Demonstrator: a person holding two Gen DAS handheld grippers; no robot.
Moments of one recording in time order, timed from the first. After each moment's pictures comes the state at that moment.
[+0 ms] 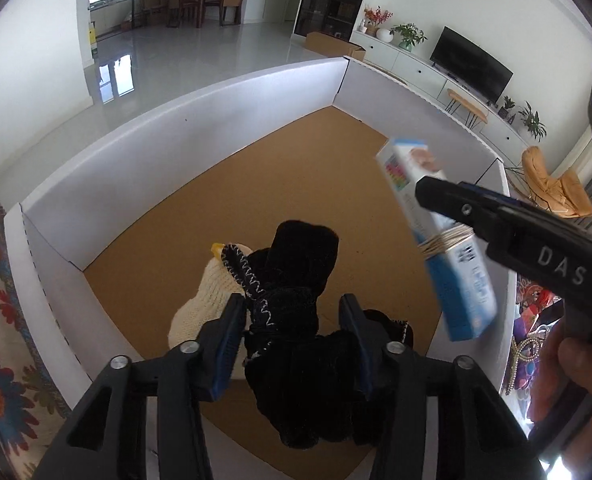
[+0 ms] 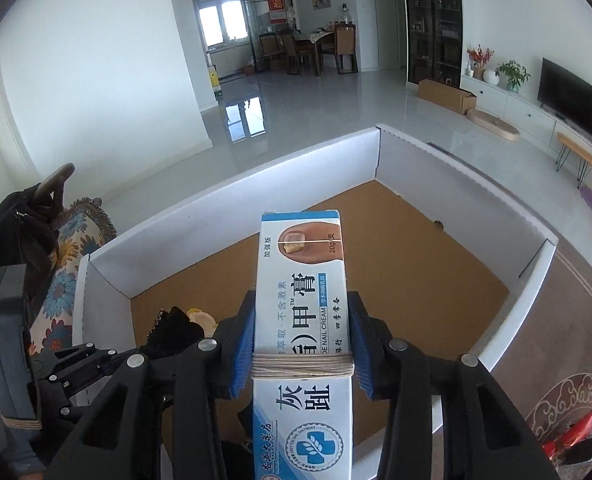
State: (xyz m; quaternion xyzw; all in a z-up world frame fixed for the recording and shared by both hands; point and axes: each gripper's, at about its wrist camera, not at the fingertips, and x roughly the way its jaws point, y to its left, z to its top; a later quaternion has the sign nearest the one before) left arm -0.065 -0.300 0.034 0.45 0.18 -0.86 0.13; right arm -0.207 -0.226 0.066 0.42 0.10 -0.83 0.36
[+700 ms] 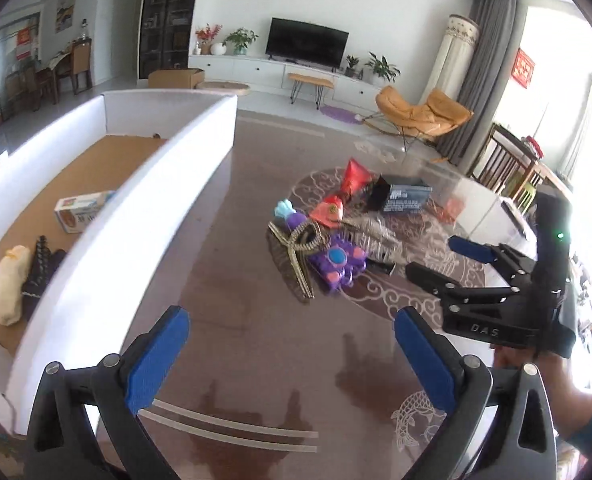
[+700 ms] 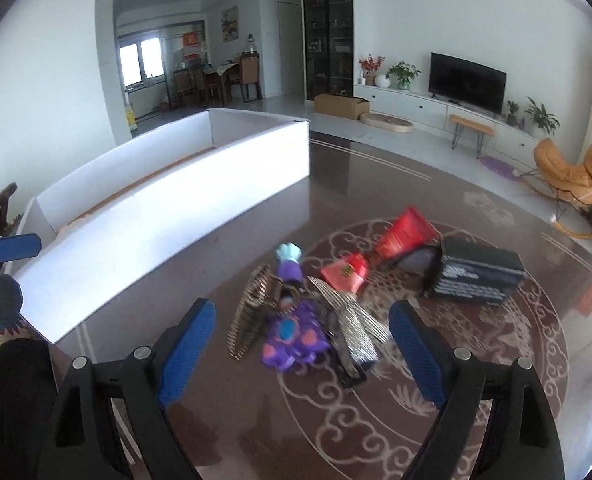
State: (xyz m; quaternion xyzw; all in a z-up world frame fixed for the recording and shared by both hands) left arm -0.022 -0.052 0.031 0.42 0.05 -0.90 -0.10; right arm -0.091 0.120 0.021 0.37 0.07 -0.91 0.17
